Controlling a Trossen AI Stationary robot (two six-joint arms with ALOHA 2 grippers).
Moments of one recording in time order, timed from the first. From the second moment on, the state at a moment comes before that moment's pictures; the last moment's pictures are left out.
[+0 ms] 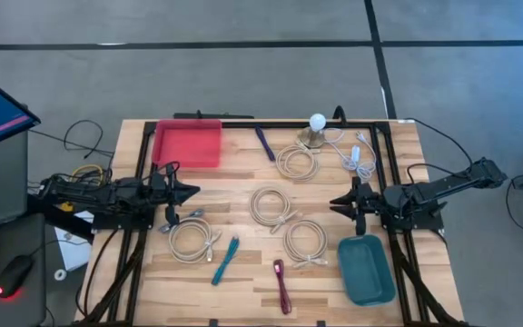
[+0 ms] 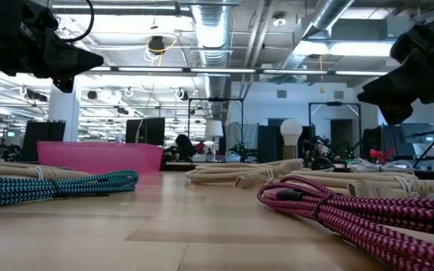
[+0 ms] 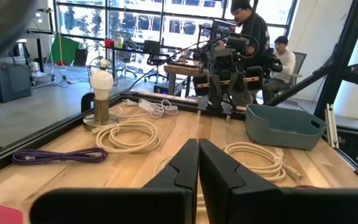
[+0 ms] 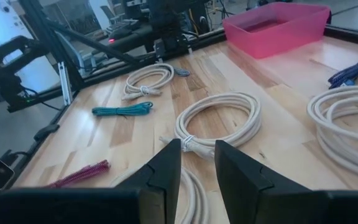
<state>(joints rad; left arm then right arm) -0.16 0.08 0.01 0.12 -0.33 -0.06 0.28 0.29 0.01 0.06 0.34 0.38</state>
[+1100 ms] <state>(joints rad) -0.16 0.08 0.01 0.15 -0.33 -0.06 0.28 0.29 0.01 0.09 0.34 0.39</state>
